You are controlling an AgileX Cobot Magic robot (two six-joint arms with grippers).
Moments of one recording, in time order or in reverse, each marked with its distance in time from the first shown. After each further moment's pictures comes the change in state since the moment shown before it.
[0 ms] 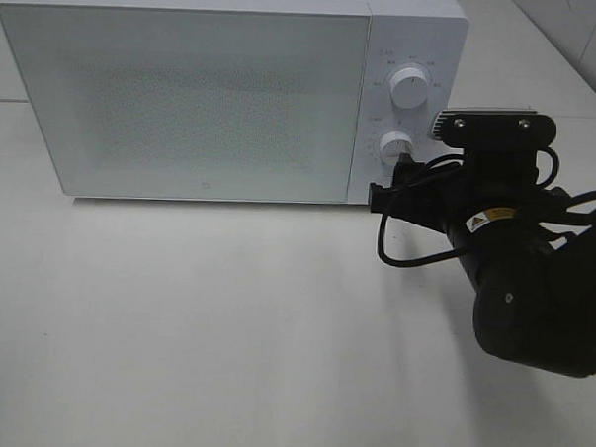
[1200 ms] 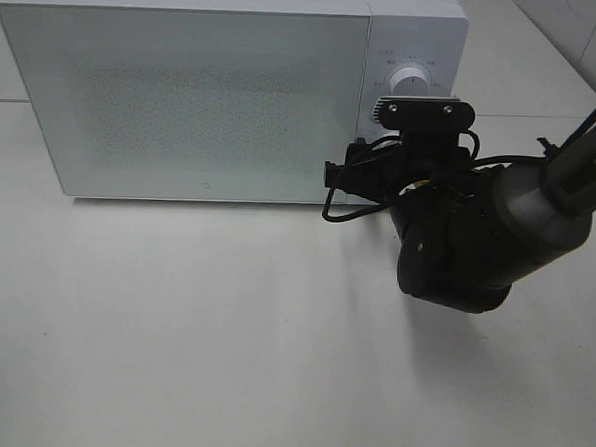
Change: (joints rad) left arm 0.000 -0.001 0.000 0.000 0.000 0.000; right arm -0.049 0.222 -0.277 -0.048 0.058 0.002
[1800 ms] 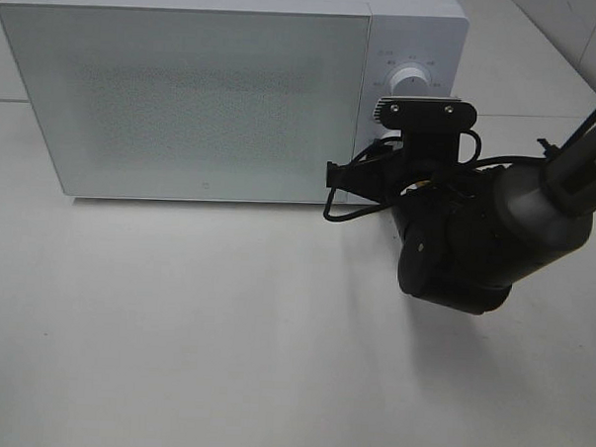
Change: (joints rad) left arm 0.000 0.000 0.000 0.000 0.000 0.000; right arm 0.000 0.000 0.001 0.009 -0.004 -0.009
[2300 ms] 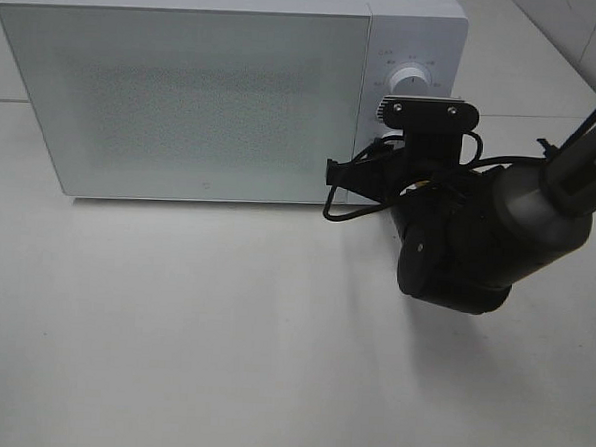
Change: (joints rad) left arm 0.000 0.000 0.000 0.000 0.000 0.000; right arm 0.000 0.000 0.000 0.000 -0.003 0.052
